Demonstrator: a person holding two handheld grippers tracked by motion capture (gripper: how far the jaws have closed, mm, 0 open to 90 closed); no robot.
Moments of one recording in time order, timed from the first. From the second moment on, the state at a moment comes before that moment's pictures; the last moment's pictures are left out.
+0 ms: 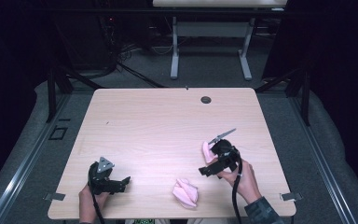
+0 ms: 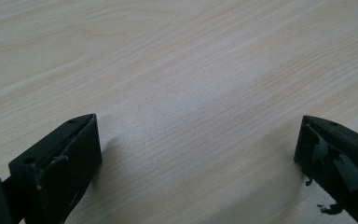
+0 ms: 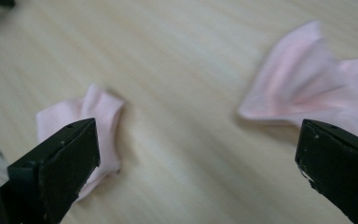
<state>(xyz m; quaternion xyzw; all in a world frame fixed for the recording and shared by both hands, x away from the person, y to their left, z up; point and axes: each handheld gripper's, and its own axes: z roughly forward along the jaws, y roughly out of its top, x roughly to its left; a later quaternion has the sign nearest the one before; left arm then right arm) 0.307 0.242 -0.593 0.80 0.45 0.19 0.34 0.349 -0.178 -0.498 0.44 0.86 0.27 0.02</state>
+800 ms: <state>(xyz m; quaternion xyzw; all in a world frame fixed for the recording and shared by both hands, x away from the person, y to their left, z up) 0.307 0.242 -0.593 0.80 0.45 0.19 0.34 0.427 -0.197 -0.551 0.54 0.82 0.17 0.04</state>
